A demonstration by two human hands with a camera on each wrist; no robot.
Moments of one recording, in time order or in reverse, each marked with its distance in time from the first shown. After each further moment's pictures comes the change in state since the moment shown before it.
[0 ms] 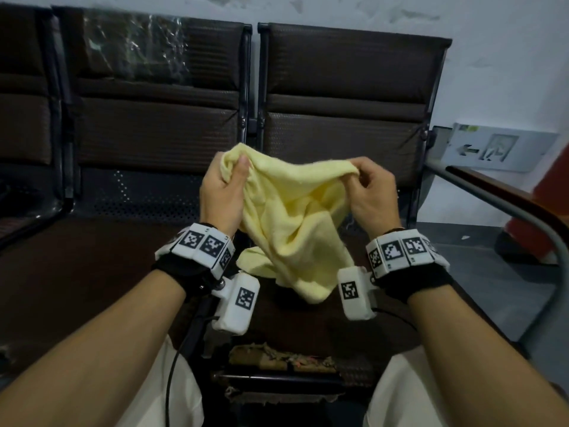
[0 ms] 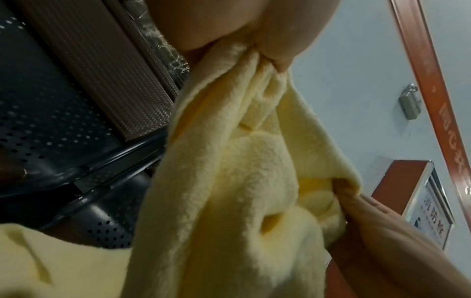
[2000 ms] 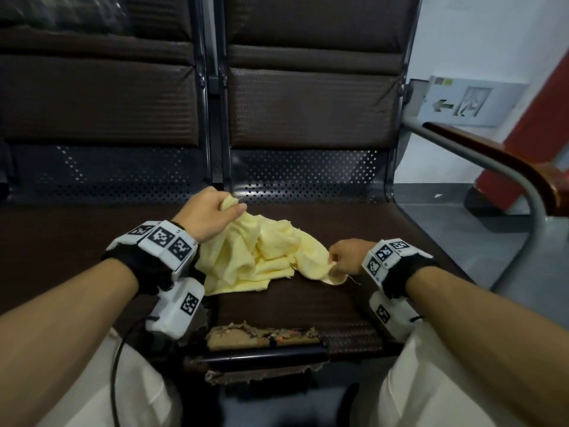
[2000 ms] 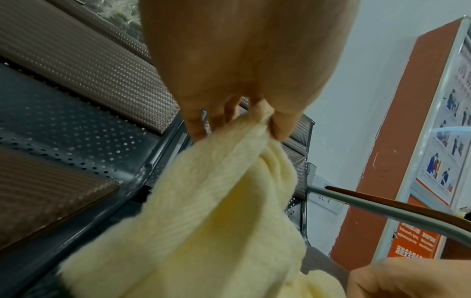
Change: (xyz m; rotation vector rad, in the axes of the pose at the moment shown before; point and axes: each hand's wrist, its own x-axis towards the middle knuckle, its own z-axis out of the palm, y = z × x) left_hand -0.014 -0.064 -0.001 0.751 -0.709 -0.120; right_hand -0.079 0.103 -0.022 -0.882 -1.245 0.552
